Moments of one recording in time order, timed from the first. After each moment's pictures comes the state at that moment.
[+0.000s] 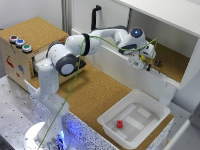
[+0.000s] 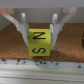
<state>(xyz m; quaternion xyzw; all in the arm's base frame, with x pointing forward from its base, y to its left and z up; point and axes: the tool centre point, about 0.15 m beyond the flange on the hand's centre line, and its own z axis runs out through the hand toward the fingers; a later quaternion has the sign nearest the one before) 0.641 -0.230 0.474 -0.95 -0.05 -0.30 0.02</state>
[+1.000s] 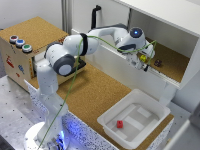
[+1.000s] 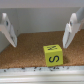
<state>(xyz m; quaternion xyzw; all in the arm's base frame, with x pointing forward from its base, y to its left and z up) 0.605 -0.210 0.508 -0.94 -0.04 -0.32 0.05</state>
